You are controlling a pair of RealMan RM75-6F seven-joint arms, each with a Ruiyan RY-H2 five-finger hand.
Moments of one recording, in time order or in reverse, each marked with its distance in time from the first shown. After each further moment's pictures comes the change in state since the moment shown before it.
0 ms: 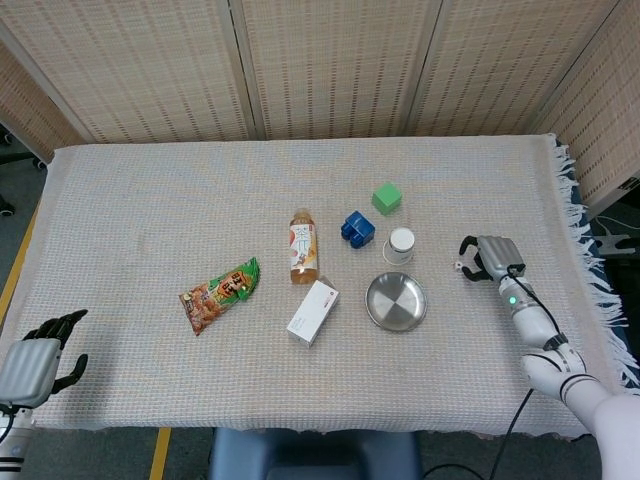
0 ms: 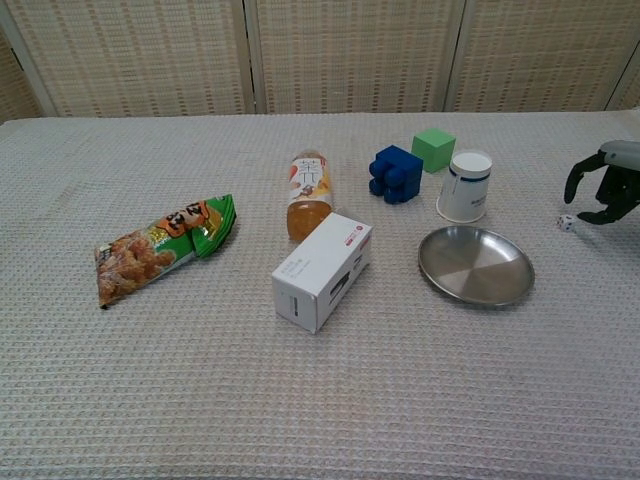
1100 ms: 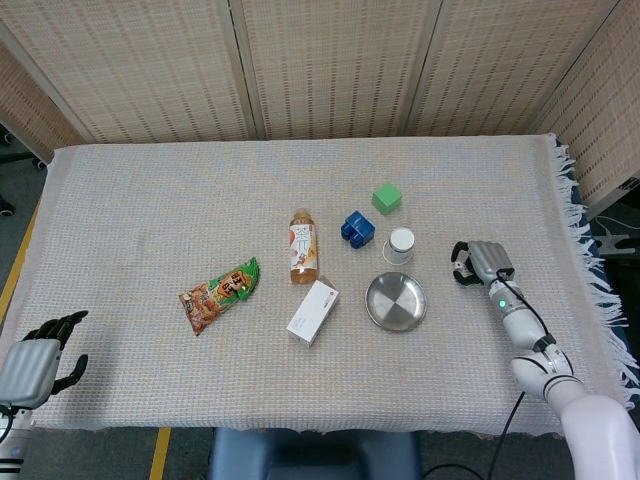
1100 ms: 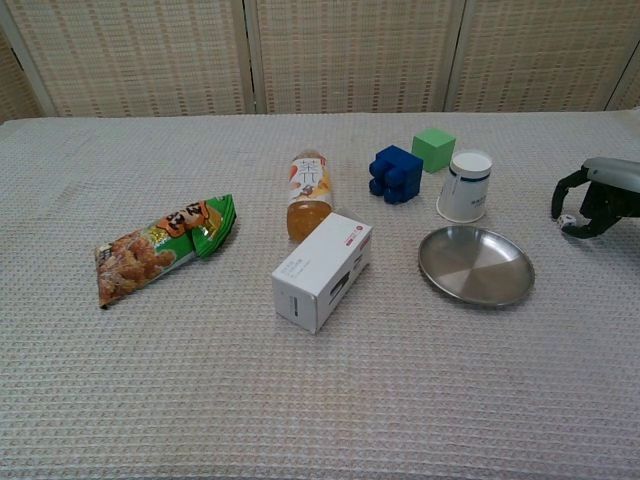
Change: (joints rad) left arm 0.001 0.003 0.004 -0.004 0.009 0.006 -0.003; right arm 0.017 -0.113 -0.053 0.174 -0.074 0.018 0.145
